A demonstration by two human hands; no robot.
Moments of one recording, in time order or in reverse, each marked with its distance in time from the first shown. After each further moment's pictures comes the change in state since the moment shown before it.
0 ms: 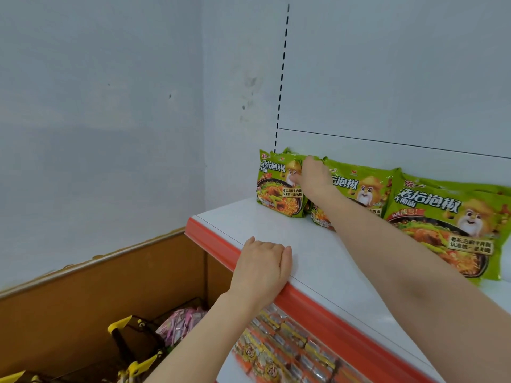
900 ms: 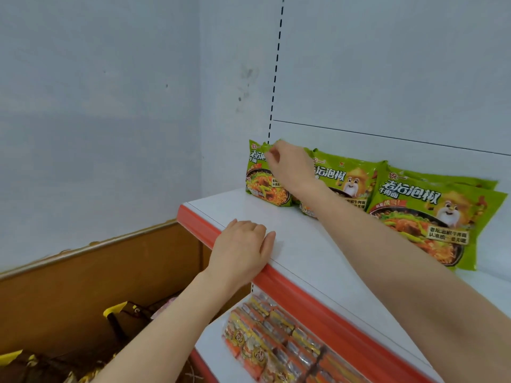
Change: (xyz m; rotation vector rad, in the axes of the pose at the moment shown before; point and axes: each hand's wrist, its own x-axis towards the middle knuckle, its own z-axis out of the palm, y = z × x) left_hand 0.000 0.001 -0.014 0.223 0.047 0.068; right_hand -0.047 -0.026 -0.026 0.095 0.150 -0.282
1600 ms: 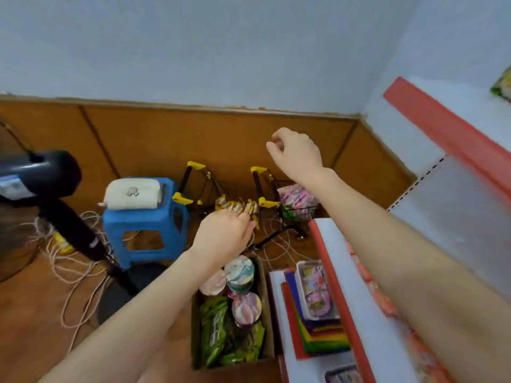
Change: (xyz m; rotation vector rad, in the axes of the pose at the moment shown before) left_hand -0.318 -0.110 -0.013 0.367 -0.179 -0.558; right_hand -0.185 -0.223 0.178 0.355 -0.631 -0.382
